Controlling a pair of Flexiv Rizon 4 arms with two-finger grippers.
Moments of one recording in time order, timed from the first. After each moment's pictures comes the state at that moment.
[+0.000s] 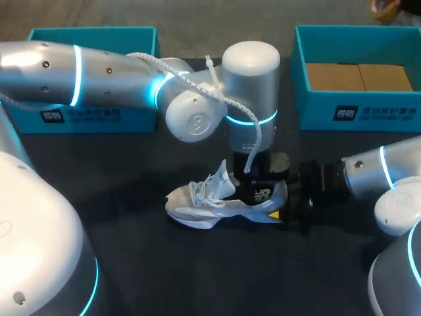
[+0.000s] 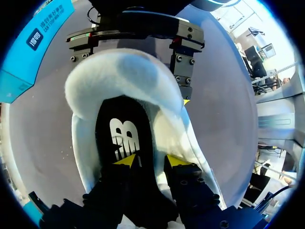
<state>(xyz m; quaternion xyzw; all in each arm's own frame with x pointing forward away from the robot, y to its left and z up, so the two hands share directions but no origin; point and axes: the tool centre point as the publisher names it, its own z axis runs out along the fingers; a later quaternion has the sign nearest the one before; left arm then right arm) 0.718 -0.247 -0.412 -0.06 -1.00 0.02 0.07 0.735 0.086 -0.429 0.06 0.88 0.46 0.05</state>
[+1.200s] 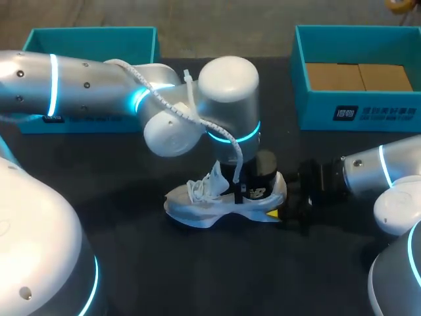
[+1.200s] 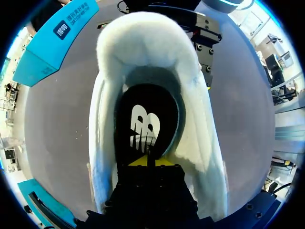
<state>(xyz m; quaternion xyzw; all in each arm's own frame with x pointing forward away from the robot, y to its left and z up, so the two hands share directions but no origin) 0.733 -0.228 -0.412 0.00 -1.00 0.05 -0.01 0.736 0.088 -0.427 0.06 0.88 0.46 0.05</state>
